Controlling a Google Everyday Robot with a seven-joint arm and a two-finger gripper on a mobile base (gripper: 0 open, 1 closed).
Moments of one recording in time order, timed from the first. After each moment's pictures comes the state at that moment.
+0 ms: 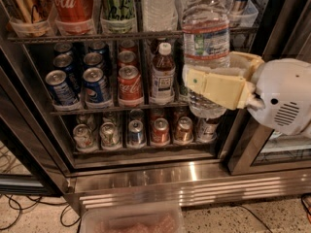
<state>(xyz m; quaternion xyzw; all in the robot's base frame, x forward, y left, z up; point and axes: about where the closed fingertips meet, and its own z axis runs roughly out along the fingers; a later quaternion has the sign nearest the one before) 0.415 -0.079 1.038 -0.30 0.65 0.33 0.61</state>
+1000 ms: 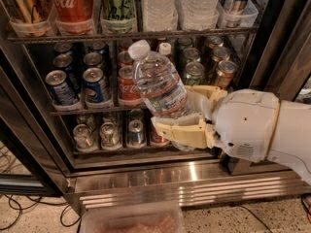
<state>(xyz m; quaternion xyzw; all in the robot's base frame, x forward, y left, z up) 0.391 -0.032 0.976 -0.44 0.63 0.27 0.58</state>
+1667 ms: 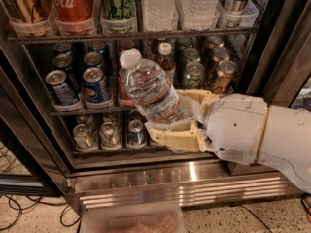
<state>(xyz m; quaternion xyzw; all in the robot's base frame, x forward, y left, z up) 0.391 -0.023 0.967 -0.45 0.62 0.27 0.58</state>
